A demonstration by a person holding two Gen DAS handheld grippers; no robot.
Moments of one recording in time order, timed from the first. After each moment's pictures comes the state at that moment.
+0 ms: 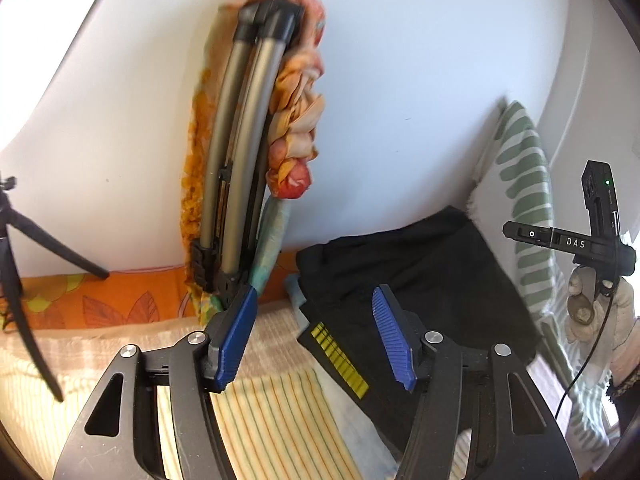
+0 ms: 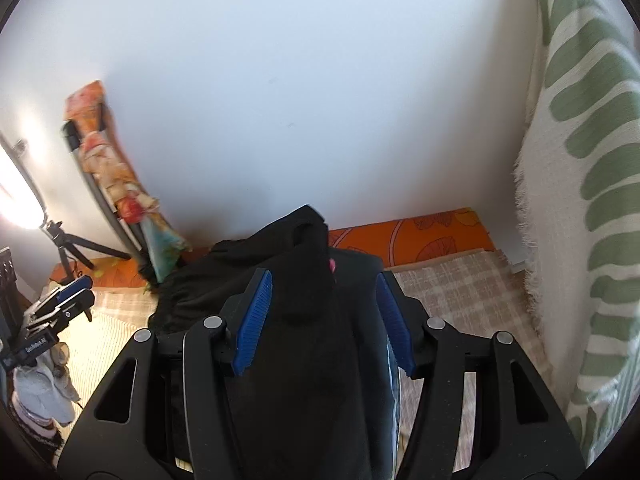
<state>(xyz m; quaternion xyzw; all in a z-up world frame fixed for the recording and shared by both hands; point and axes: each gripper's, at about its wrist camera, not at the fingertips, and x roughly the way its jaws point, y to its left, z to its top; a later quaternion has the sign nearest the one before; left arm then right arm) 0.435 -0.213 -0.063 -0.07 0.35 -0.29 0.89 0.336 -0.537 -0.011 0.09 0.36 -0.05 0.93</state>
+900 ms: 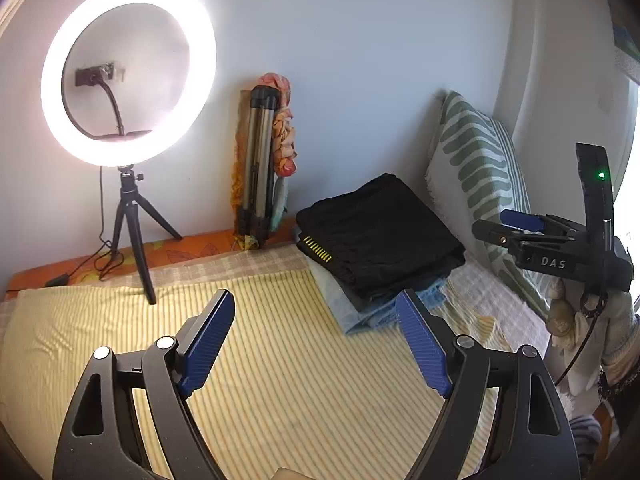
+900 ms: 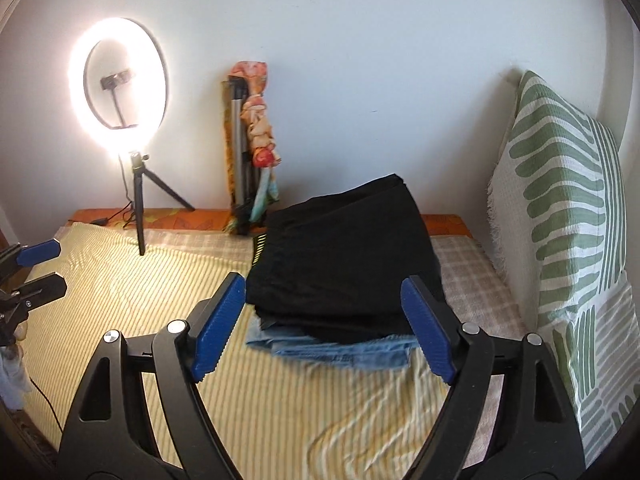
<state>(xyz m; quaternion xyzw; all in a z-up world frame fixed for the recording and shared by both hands) 0.238 -0.140 0.006 0.00 0.31 -0.28 0.91 0.159 -0.340 0.025 0.00 0.31 -0.08 0.95</state>
